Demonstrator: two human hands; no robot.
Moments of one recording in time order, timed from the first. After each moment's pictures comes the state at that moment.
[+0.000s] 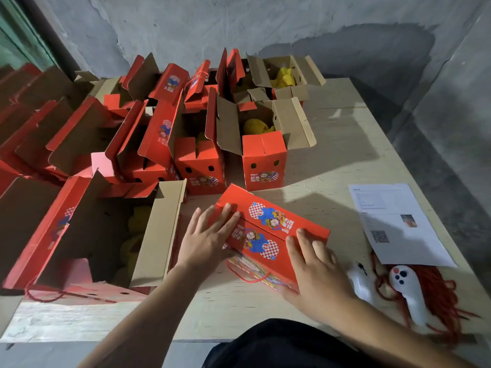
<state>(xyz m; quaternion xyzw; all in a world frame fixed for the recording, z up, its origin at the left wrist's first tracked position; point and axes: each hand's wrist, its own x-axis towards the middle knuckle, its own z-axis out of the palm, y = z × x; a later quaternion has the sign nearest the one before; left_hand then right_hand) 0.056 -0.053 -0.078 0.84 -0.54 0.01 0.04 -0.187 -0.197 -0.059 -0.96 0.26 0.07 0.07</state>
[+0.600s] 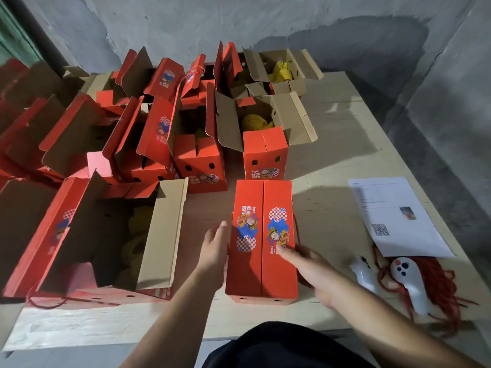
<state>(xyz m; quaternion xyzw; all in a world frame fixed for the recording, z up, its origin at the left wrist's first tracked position) 0.031 -0.071 -0.091 0.72 0.07 -0.37 0.59 -0.156 -0.195 -0.074 -0.58 0.44 0.01 0.69</state>
